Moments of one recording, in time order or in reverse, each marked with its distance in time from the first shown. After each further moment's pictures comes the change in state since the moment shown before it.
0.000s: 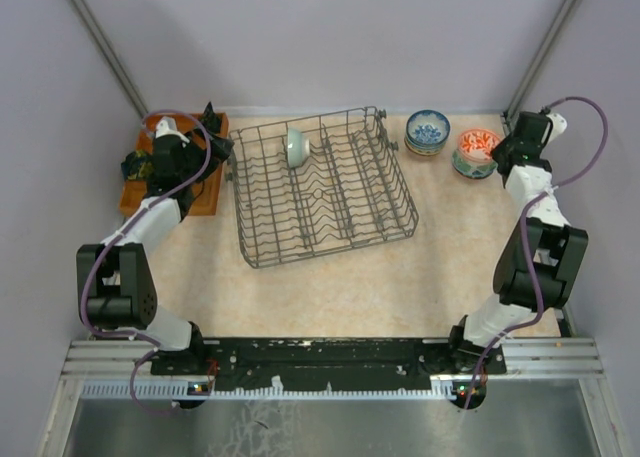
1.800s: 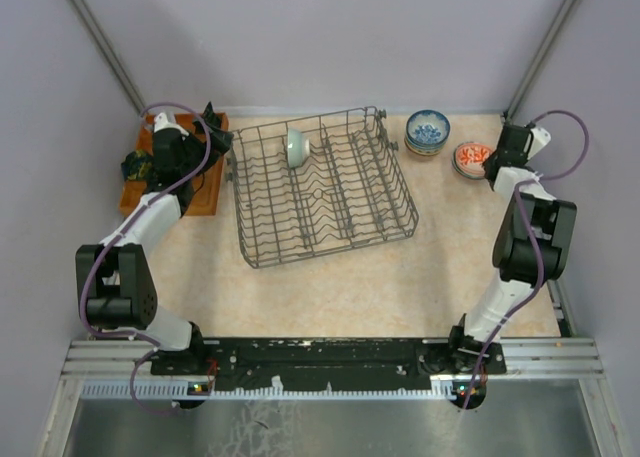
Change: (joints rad) left arm -0.015 0.000 0.051 -0.016 -0.027 0.001; right arm 0.011 0.187 -0.042 0.166 0.111 -0.007
